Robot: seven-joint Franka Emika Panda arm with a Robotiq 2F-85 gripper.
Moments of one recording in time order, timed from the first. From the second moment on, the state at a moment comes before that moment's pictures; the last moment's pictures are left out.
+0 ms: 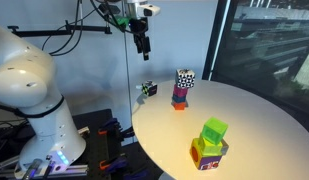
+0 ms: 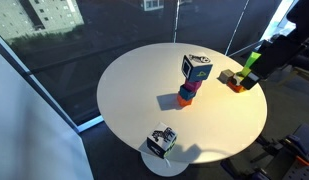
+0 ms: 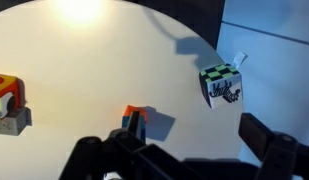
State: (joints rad) arm 0.11 -0.64 0.18 -2.59 0.20 2.11 0.18
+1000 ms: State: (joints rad) arm 0.01 -0.37 0.25 -2.28 -0.05 2.04 0.53
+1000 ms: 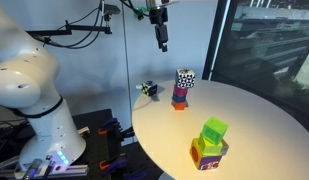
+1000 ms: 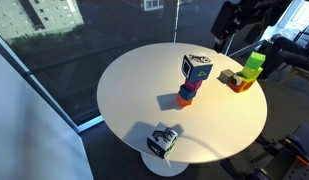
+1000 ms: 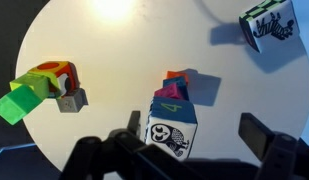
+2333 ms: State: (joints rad) arm 0.05 0.08 0.14 -1.92 -0.05 1.95 0.54
